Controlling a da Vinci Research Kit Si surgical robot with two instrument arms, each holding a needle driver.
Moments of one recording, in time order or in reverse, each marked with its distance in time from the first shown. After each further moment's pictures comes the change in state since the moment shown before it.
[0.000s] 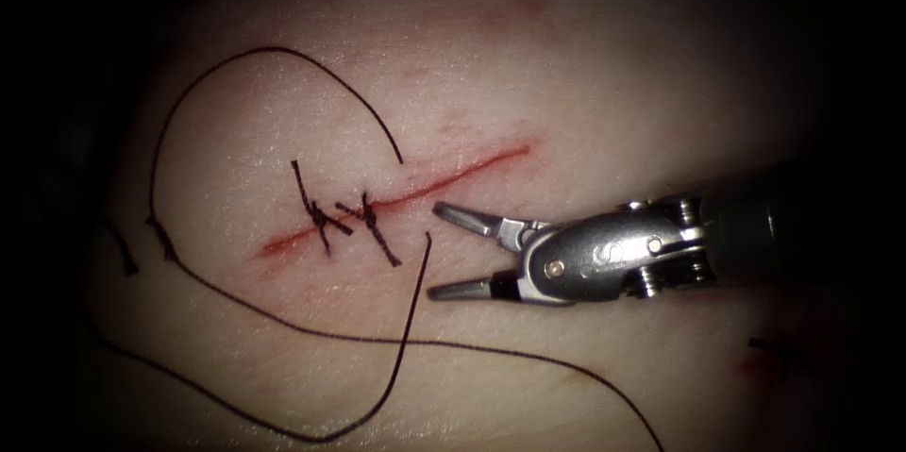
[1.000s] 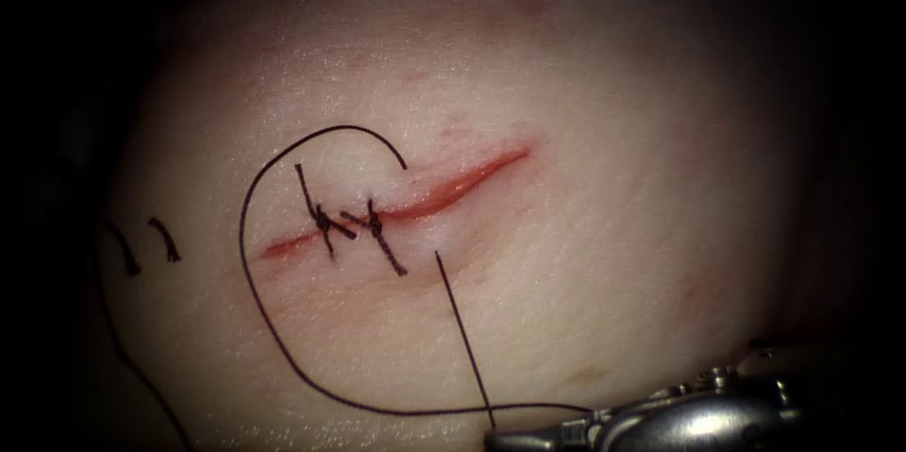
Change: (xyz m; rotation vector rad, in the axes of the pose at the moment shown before) right arm 0.010 -0.014 -0.010 0.294 -0.021 -0.021; left arm 0.001 0.002 0.003 -0.011 0.040 0.005
